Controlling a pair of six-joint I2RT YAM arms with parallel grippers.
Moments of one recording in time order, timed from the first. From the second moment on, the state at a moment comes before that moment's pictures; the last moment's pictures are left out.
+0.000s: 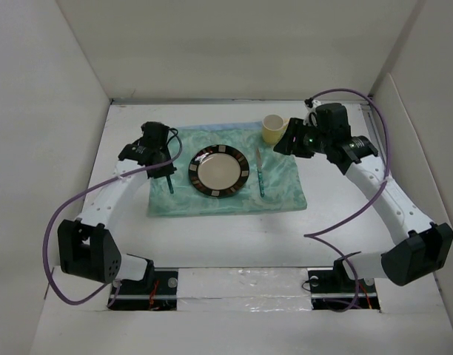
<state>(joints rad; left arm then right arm) -0.26 1.35 1.15 -0.82 -0.20 -0.50 0.35 1.35 1.34 -0.60 -0.27 0.47</state>
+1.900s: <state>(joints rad) -0.26 1.65 1.25 -0.63 -0.13 -0.31 0.29 1.19 1.20 -0.68 -0.15 0.48</state>
